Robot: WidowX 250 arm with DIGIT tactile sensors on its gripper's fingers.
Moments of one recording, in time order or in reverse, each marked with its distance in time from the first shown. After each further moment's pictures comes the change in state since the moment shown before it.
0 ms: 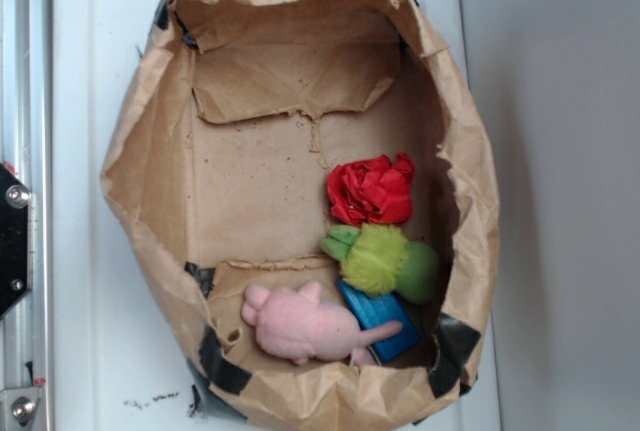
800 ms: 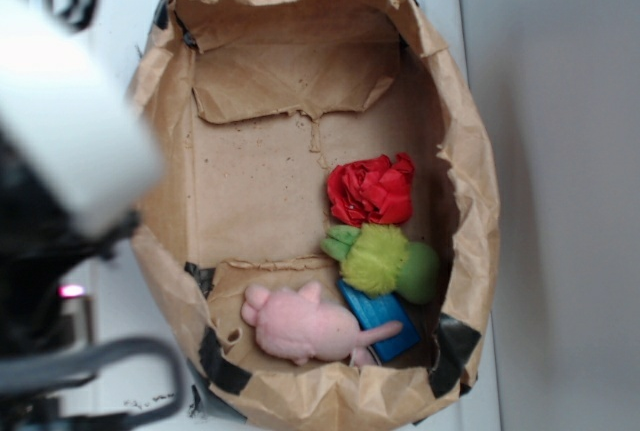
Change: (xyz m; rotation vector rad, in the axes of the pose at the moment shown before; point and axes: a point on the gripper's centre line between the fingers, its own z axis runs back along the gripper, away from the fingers) arm 0.080 0.012 -0.021 0.021 -0.086 0.046
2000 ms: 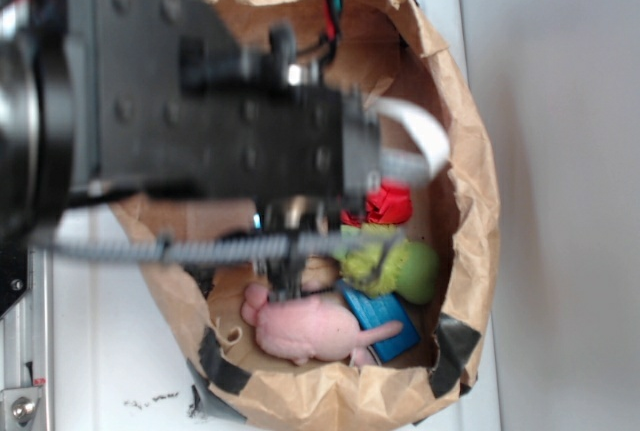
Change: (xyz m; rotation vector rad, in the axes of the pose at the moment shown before) arm 0.040 0.002 -0.150 0.067 0.045 -0.040
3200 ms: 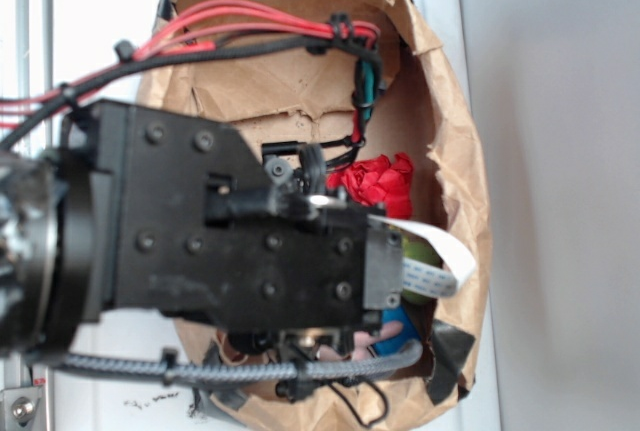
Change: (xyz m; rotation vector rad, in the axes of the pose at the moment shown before) arm 0.002 -0.038 0.005 -0.075 0.013 -0.016
